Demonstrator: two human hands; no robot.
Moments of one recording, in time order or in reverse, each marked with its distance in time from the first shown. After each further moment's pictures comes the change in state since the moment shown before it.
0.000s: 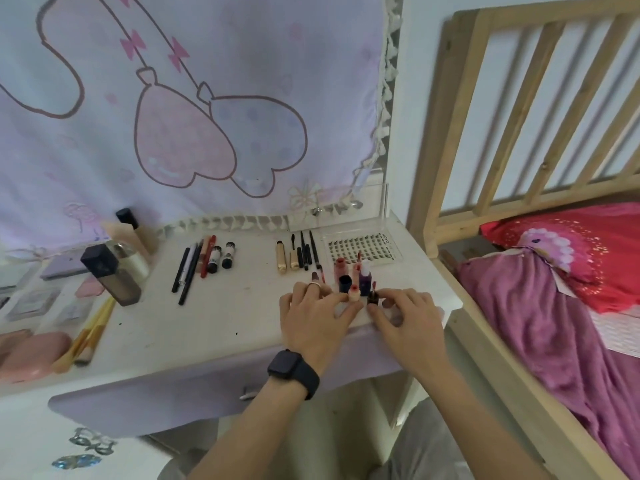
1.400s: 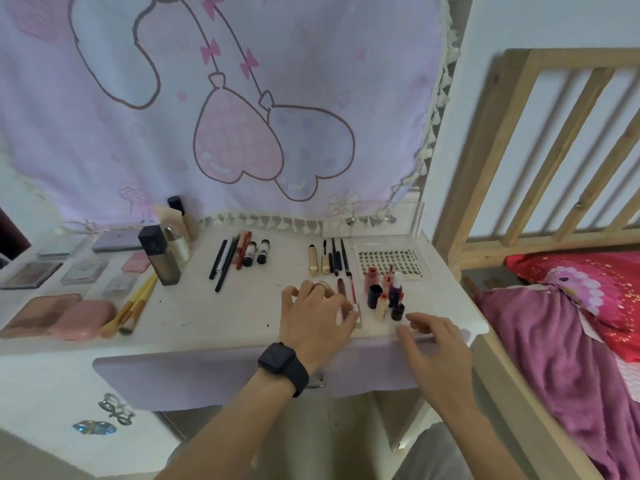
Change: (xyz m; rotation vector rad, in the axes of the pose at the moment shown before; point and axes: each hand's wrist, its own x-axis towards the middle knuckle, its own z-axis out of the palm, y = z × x) left_hand -0.005 -0.042 -0.032 0.079 0.003 0.065; right_hand -0.027 -0.021 -0.012 0.194 0.012 0.046
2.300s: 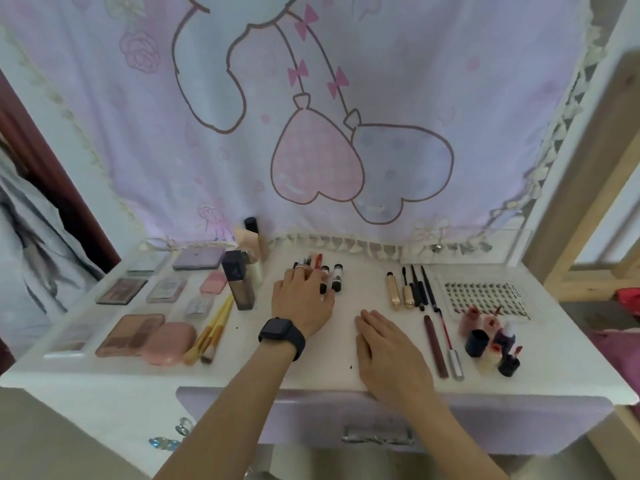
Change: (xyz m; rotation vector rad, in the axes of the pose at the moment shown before) left_hand 0.071 -0.168 -0.014 0.095 0.018 -0.254; right_hand 0.027 -0.084 0.175 -0.370 -0.503 -0.322
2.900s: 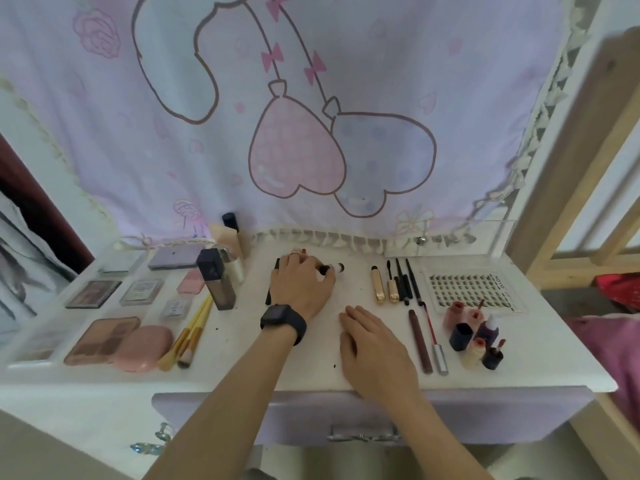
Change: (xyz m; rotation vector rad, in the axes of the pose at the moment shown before) left_hand 0.025 0.027 0.013 -0.170 0.047 -0.057; right_hand -0.001 -0.005 -0.004 0.041 0.068 0.003
